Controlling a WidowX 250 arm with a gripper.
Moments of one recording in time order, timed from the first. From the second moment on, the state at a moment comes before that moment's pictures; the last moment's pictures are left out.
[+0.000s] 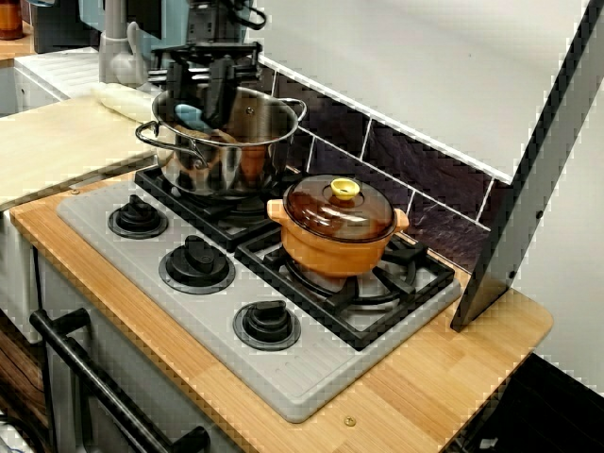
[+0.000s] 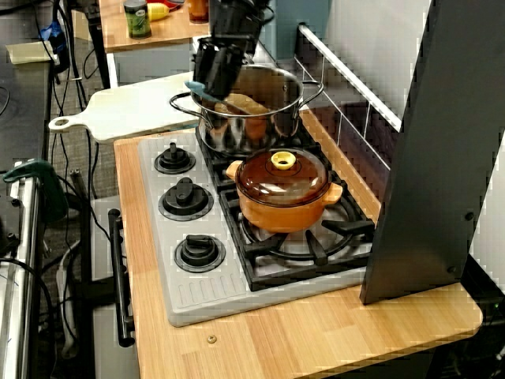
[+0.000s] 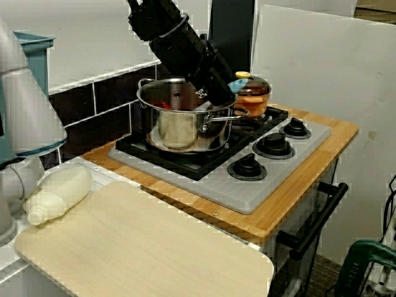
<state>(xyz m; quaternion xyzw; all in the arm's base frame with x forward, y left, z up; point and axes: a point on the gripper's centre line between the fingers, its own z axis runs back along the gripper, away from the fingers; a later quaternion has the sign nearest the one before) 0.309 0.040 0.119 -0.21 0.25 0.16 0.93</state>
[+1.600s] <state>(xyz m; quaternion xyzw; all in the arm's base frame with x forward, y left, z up) 0.290 0.036 0.139 -0.21 0.25 0.15 0.93</state>
